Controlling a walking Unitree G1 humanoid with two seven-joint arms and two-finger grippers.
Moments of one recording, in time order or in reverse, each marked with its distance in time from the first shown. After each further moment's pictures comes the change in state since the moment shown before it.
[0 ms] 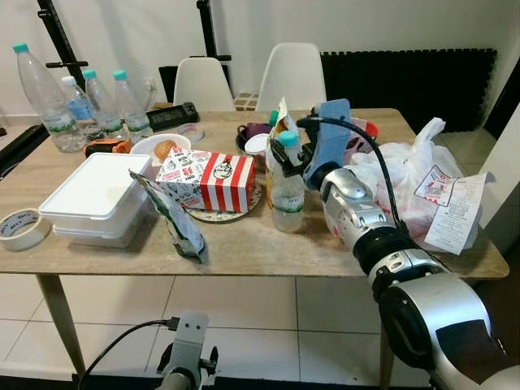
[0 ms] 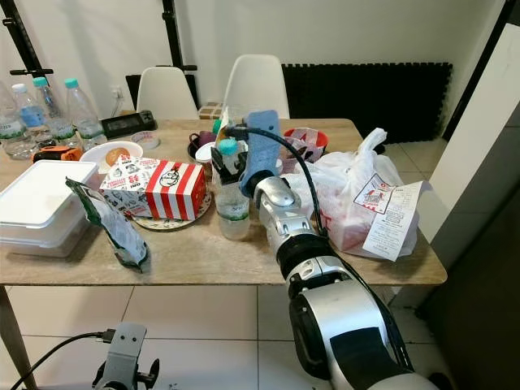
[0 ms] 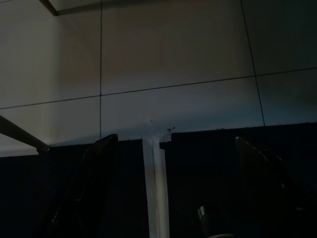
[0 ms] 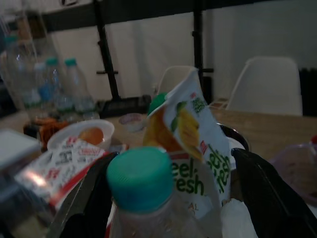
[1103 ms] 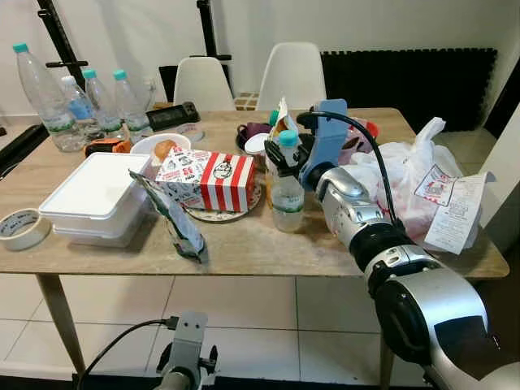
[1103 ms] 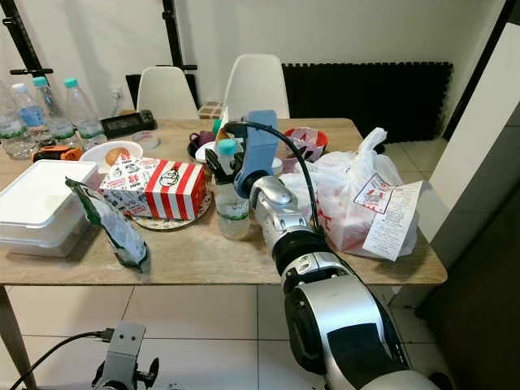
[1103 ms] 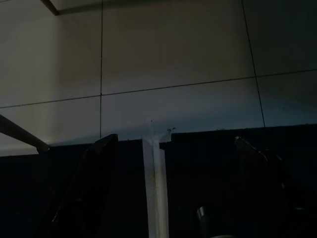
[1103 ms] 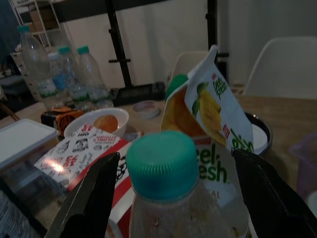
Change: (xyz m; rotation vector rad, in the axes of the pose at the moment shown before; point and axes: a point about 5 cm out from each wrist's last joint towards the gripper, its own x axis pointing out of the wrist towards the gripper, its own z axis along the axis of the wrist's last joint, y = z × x) left arm 0.001 0.000 0.002 -0.003 -0.003 0.001; right arm 0.001 0.007 -0.008 0.018 0.077 0.057
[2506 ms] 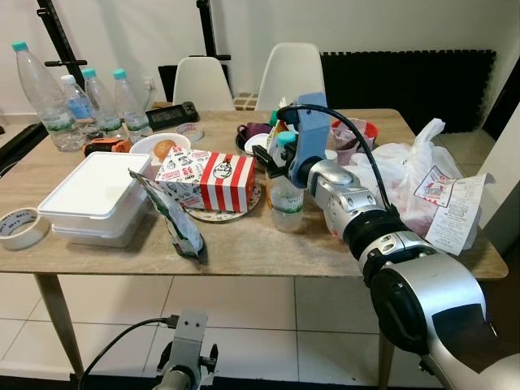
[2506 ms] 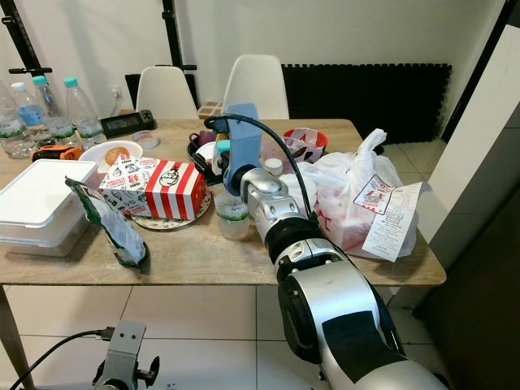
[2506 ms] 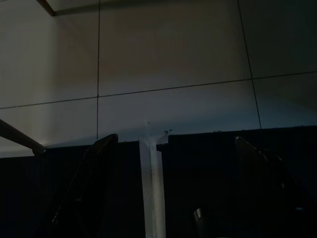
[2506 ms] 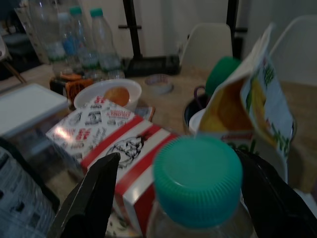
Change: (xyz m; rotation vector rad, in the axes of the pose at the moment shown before) left arm 0.000 0.000 0.001 -0.004 -0.002 -0.006; right arm 0.005 0.012 0.003 -0.067 0.146 0.045
